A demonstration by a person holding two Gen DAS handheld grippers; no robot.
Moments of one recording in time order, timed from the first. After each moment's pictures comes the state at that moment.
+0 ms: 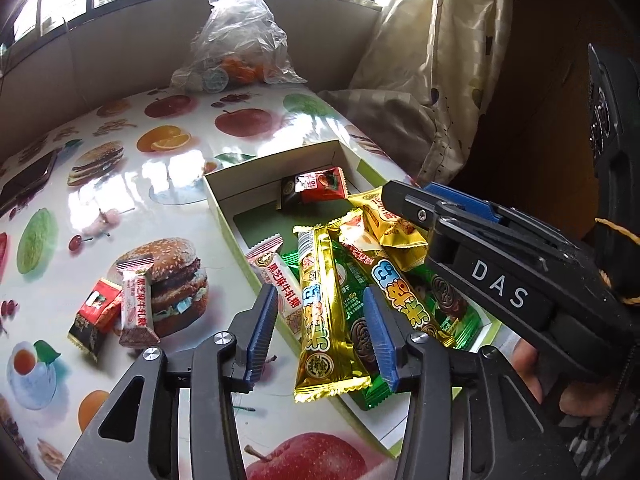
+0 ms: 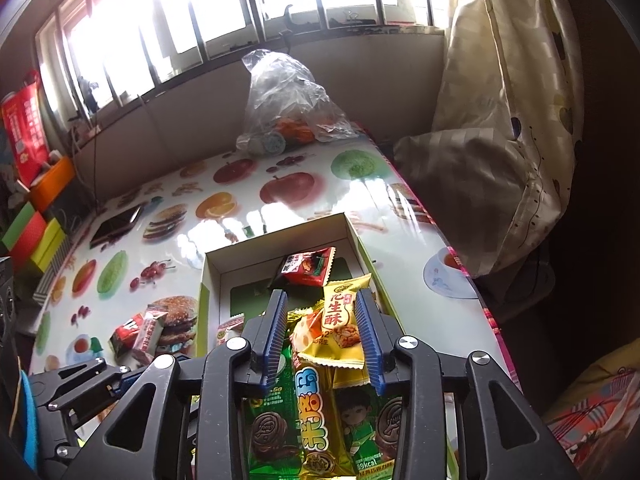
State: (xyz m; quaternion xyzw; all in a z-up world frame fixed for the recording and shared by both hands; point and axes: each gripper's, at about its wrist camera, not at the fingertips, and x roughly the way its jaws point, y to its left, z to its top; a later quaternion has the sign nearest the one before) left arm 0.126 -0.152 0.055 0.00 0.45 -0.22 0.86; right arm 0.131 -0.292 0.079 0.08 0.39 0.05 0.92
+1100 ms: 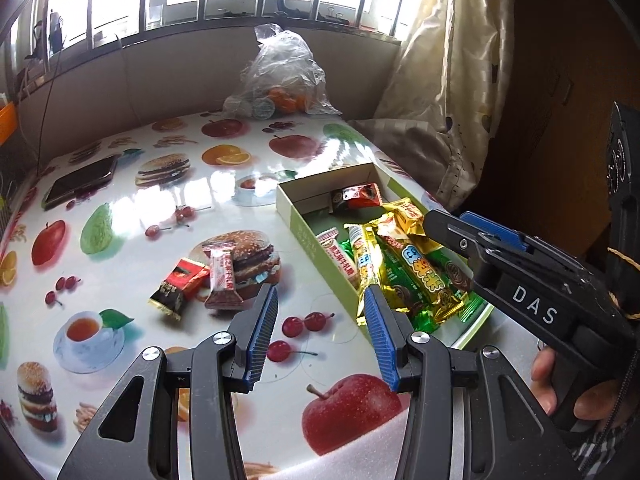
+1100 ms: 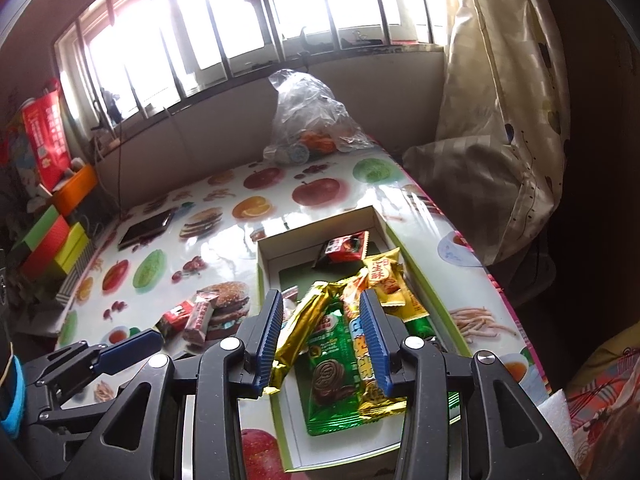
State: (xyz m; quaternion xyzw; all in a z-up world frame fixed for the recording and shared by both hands) left arm 0.077 -0.094 0.084 0.00 0.41 -0.18 0.89; right arm 0.073 -0.258 0.104 0.10 0.36 0.05 0.93
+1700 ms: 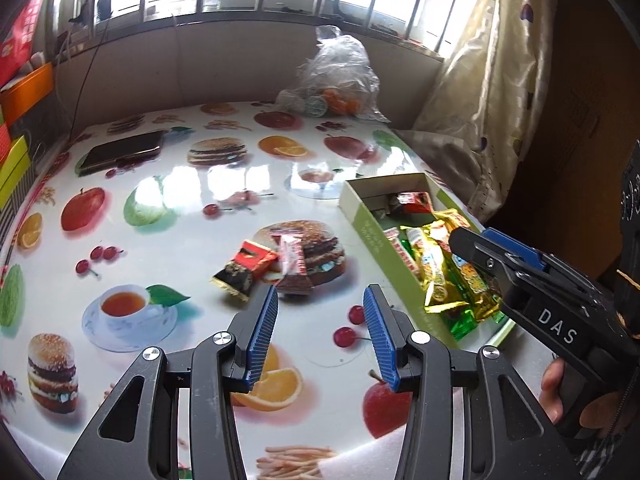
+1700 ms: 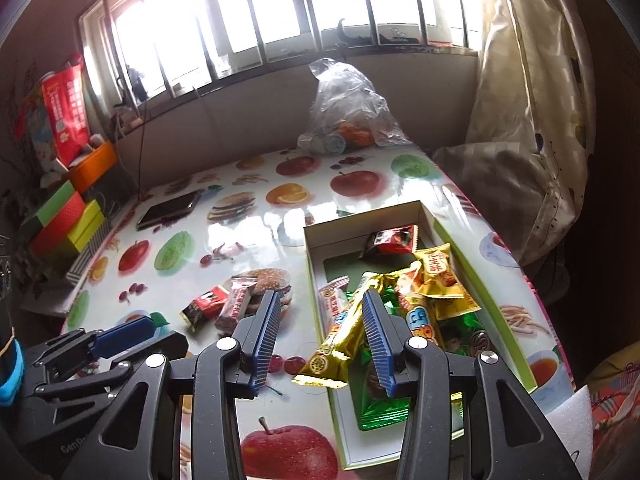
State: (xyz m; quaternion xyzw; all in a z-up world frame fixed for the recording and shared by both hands) left arm 0.077 -0.033 0.079 -0.05 0.42 -0.13 0.90; right arm 0.074 -0.211 0.102 0.07 0.37 0.08 0.92
